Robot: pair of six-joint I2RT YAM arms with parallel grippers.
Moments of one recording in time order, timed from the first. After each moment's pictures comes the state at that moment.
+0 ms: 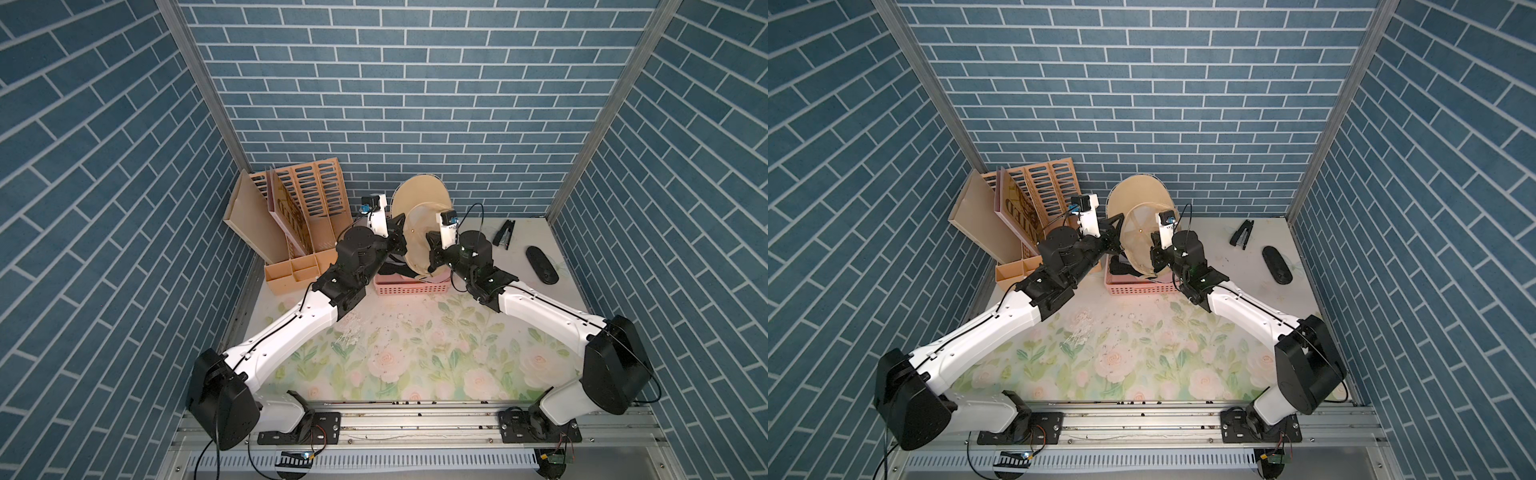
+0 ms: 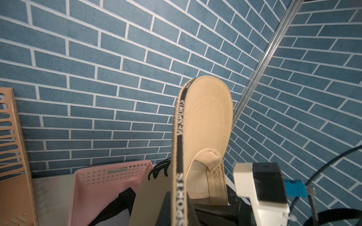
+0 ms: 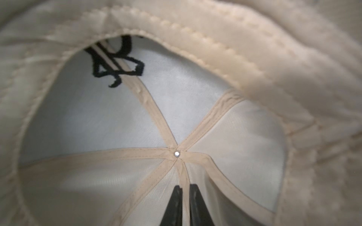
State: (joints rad) left arm -0.67 1.35 1.16 0.21 -0.16 -0.34; right arm 0.68 1.55 1.12 0.24 0.14 0.15
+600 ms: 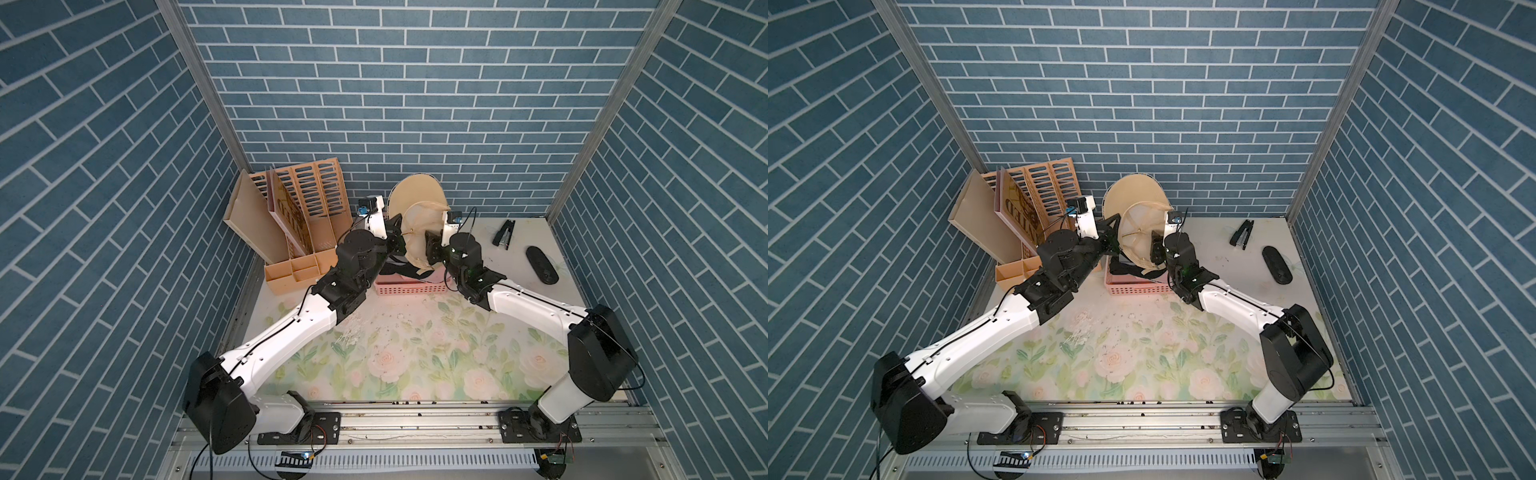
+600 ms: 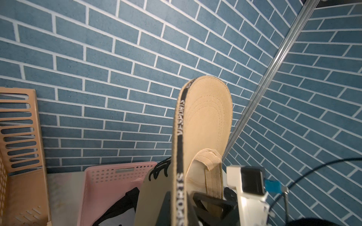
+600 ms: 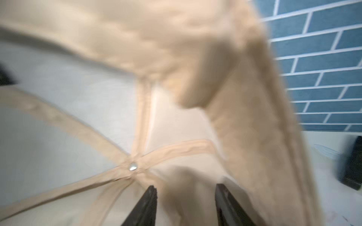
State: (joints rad) left arm -0.69 1.35 1.16 0.22 -0.25 -0.35; right arm 0.73 1.60 1.12 0.29 0.30 0.26
